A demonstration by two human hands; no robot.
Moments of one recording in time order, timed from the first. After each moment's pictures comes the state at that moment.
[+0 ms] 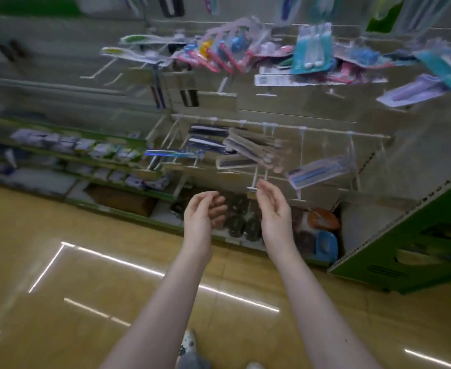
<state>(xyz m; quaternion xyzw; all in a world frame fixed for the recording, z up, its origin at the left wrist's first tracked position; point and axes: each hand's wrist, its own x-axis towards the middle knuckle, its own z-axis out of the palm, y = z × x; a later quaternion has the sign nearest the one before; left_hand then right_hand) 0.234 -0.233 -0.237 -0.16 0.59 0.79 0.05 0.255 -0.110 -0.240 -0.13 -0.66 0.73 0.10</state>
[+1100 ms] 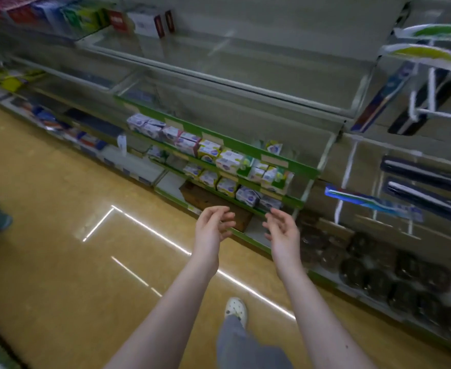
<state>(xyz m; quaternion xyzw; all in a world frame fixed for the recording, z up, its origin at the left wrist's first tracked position) -0.031 -0.700 -0.299 -0.29 0.59 0.76 0.04 -0.037 -0.574 -0.348 -0.21 -0.68 0.70 -0.01</state>
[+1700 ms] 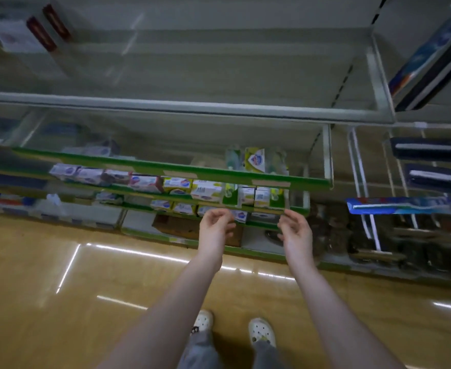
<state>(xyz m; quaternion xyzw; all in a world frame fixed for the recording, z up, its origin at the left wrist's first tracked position) -0.239 -0.731 -0.390 -0.22 0.66 0.69 0.21 -0.187 -0.588 -0.428 -0.38 -0.64 0.67 0.06</state>
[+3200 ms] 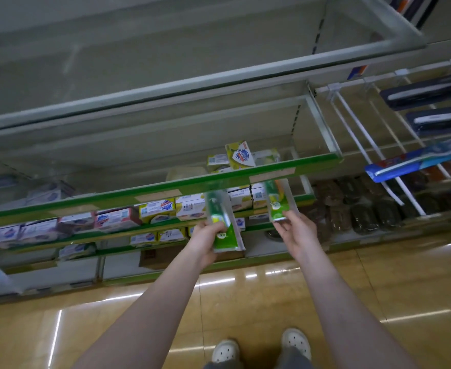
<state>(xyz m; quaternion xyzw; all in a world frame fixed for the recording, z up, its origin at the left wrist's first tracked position) -0.332 -0.760 -0.486 -0.22 0.61 0.63 0.43 -0.240 -0.597 -0.515 -0.49 -0.24 0.83 0.16</state>
